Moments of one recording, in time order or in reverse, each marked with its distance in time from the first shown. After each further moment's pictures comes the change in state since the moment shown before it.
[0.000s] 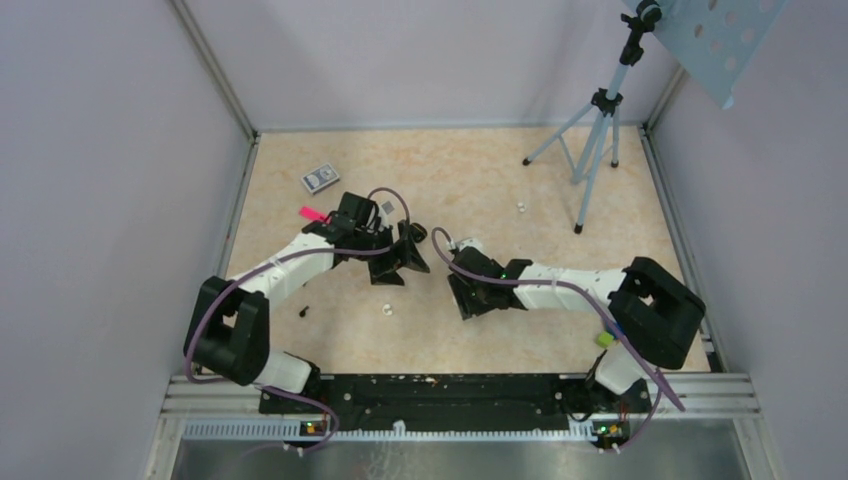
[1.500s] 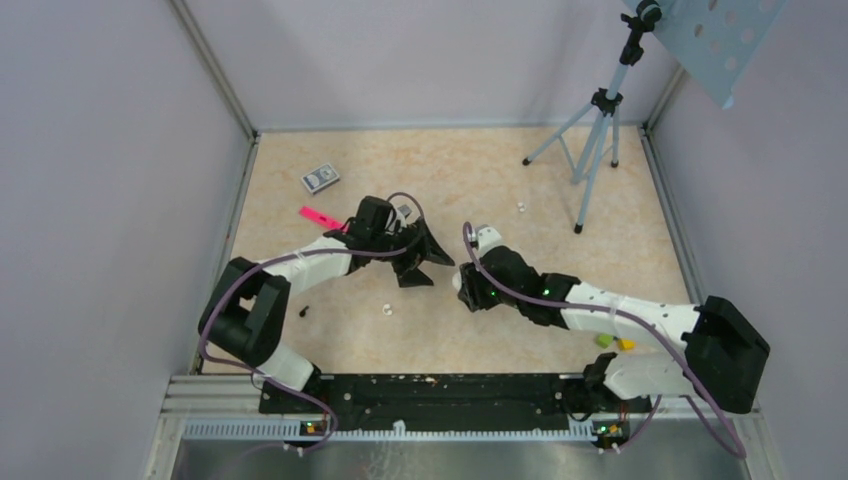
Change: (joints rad) left arm -0.083 0.109 -0.062 0.323 0.135 -0.344; right arm 0.000 -0.327 -0.156 0.201 -0.004 -0.101
